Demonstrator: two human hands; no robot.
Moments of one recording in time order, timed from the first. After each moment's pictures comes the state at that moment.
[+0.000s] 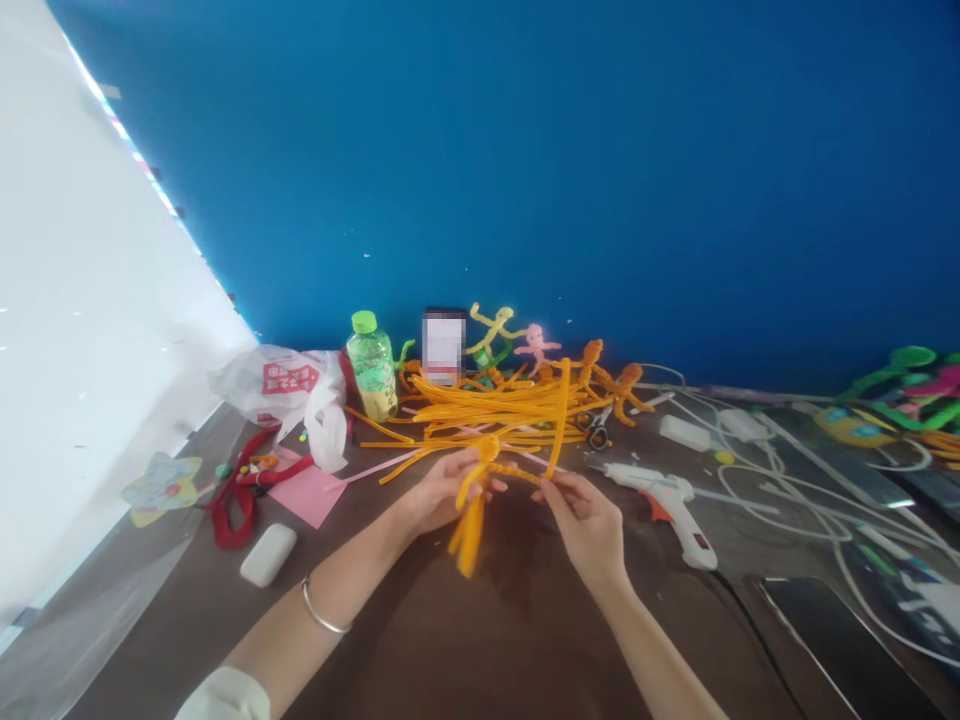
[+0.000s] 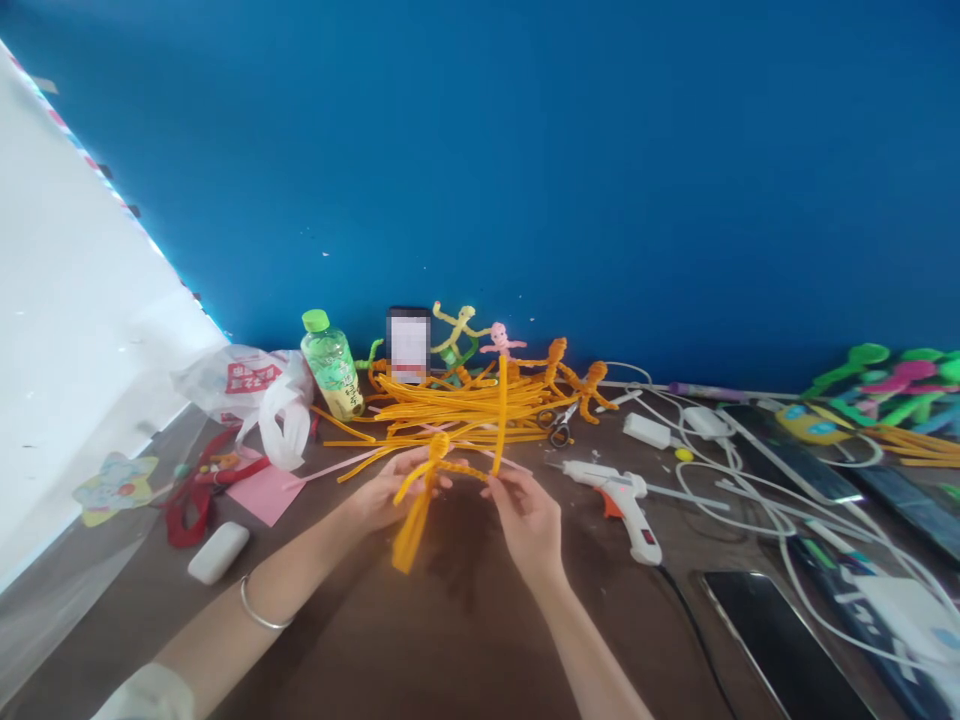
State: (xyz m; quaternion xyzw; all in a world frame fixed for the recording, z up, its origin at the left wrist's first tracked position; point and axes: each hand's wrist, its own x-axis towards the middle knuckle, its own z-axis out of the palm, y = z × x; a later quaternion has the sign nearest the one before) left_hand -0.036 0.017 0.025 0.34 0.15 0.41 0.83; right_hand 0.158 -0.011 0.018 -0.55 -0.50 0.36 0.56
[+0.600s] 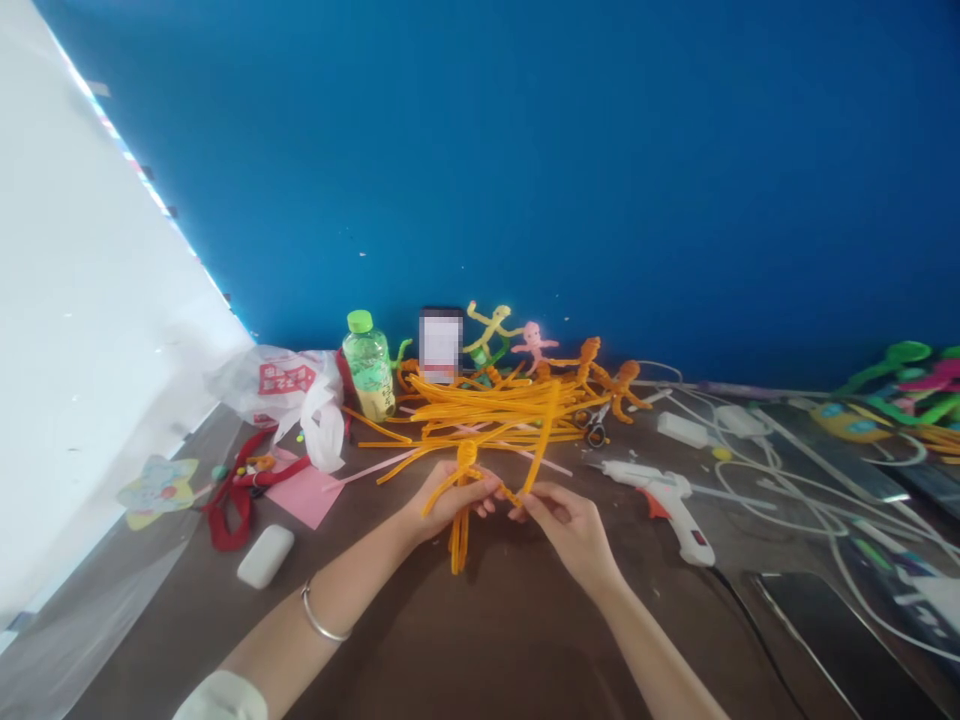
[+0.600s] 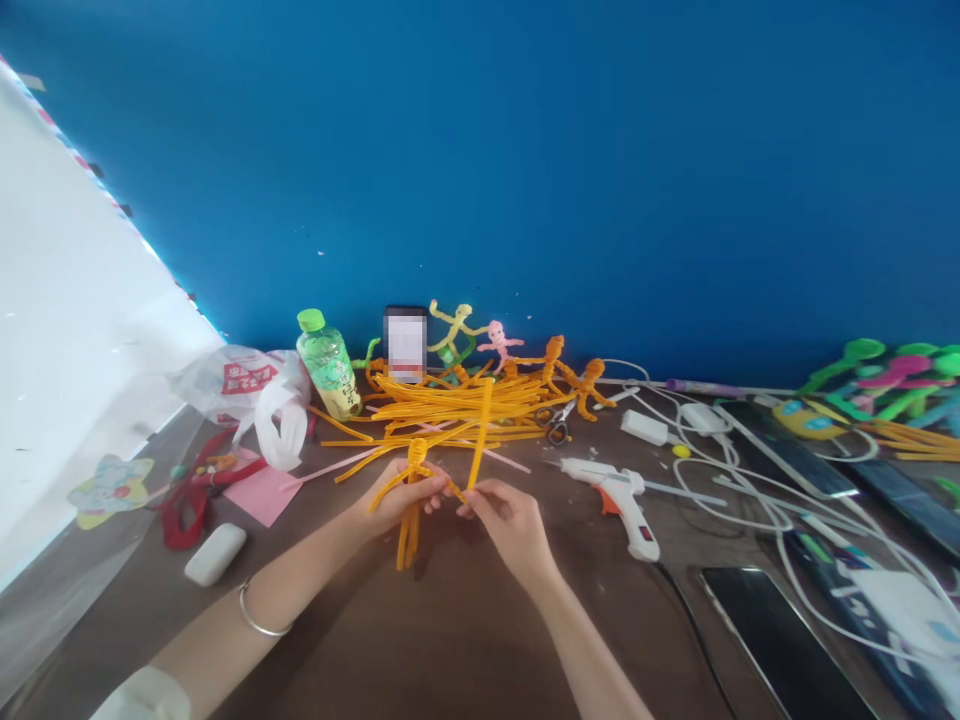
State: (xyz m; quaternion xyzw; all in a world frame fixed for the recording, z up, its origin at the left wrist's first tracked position) left_hand -0.018 0.010 0.018 0.43 0.35 0.42 0.72; right_hand 0.154 -0.016 0.024 -0.49 -0.55 0.49 0.46
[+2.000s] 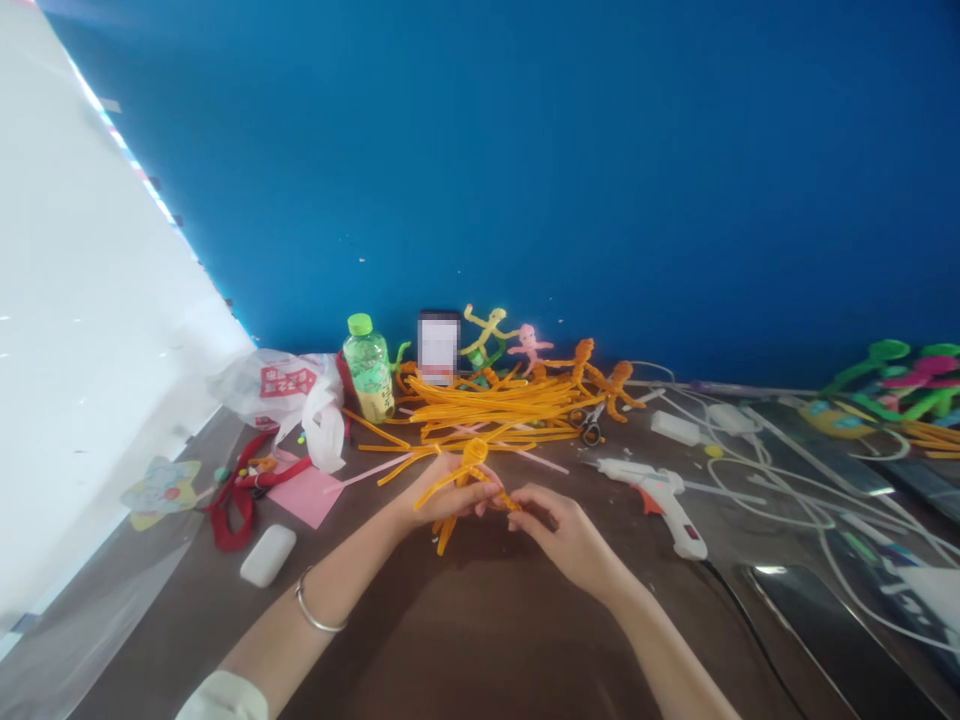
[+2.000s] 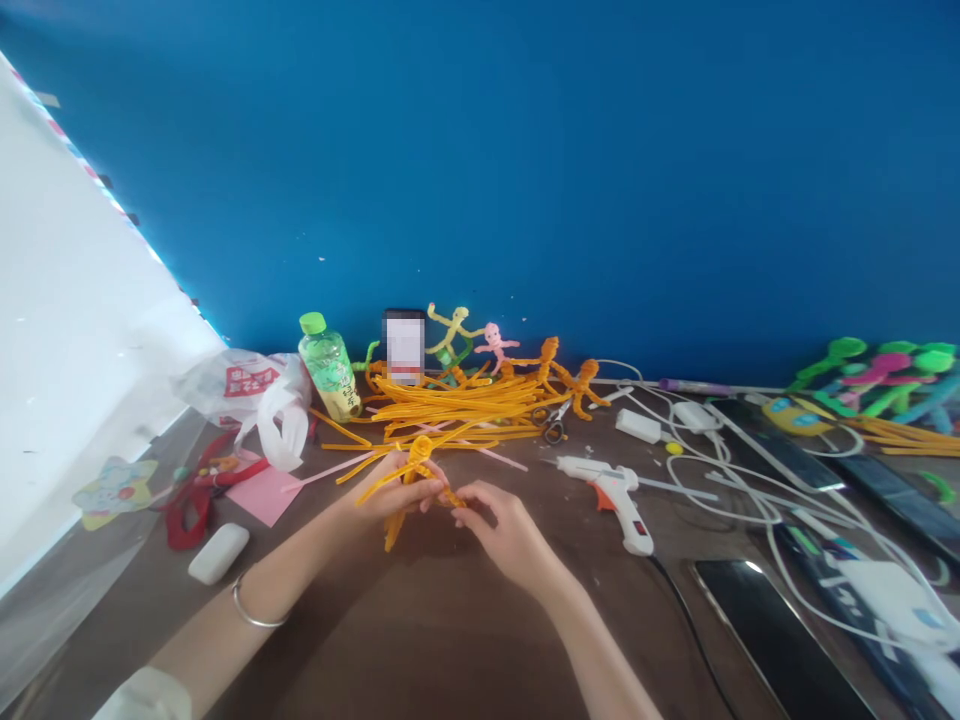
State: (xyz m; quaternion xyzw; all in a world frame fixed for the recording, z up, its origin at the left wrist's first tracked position) left_hand -0.031 0.010 0.052 0.61 0.35 0.33 0.63; right_hand 0.155 -0.022 0.047 -0.47 -0.71 0.41 0.33
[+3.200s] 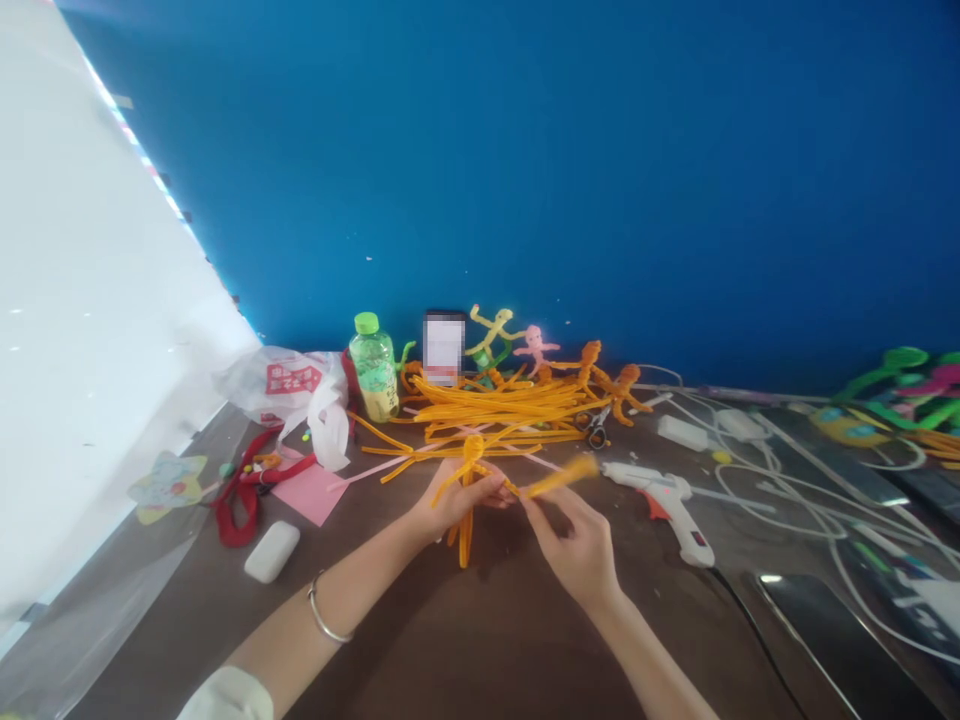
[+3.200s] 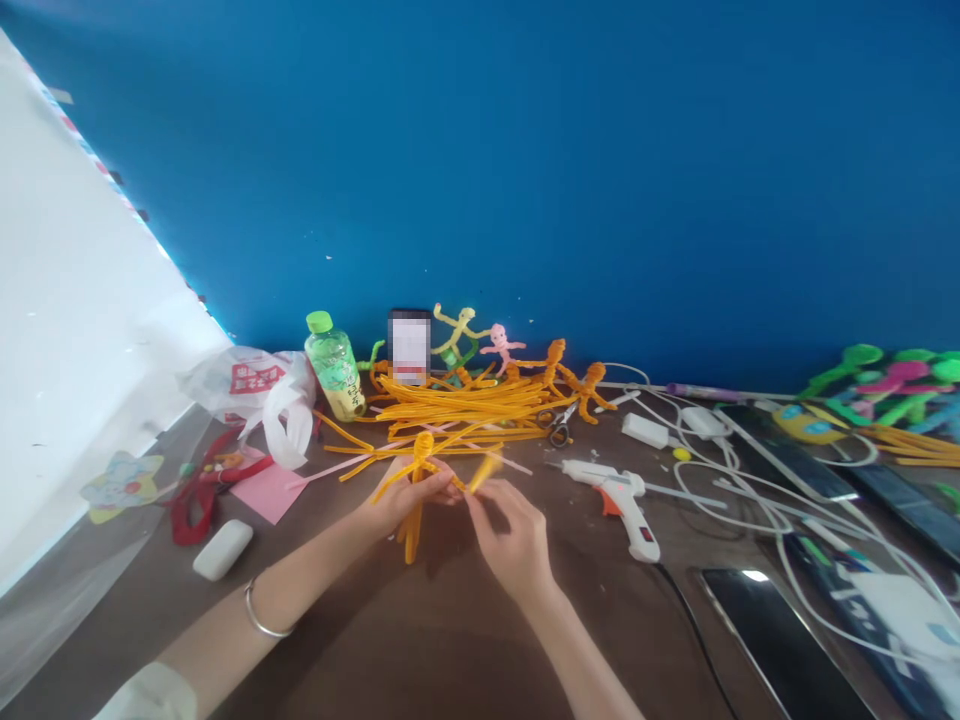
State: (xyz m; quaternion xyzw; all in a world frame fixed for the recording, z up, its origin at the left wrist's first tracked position) left_hand -0.014 0.006 0.030 0.47 0.34 0.44 0.69; right_hand 0.150 -0.025 0.027 -0.47 -0.71 0.19 0.49
